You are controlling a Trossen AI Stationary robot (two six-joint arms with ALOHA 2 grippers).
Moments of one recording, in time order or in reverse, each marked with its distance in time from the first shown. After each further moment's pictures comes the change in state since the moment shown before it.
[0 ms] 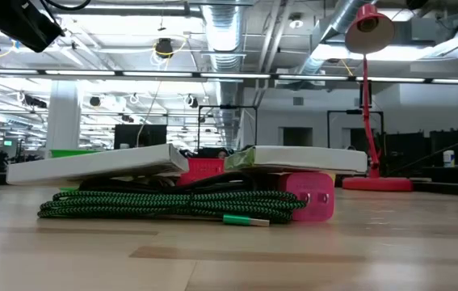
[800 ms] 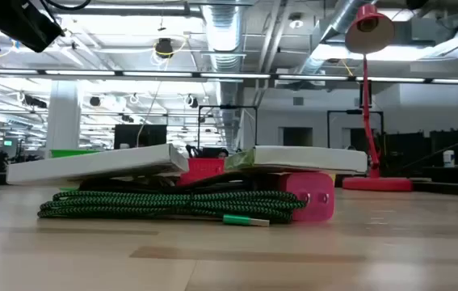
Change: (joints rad) left arm 0.000 0.000 0.000 0.000 0.000 -0.001; right arm 0.000 0.000 0.000 0.000 0.000 0.000
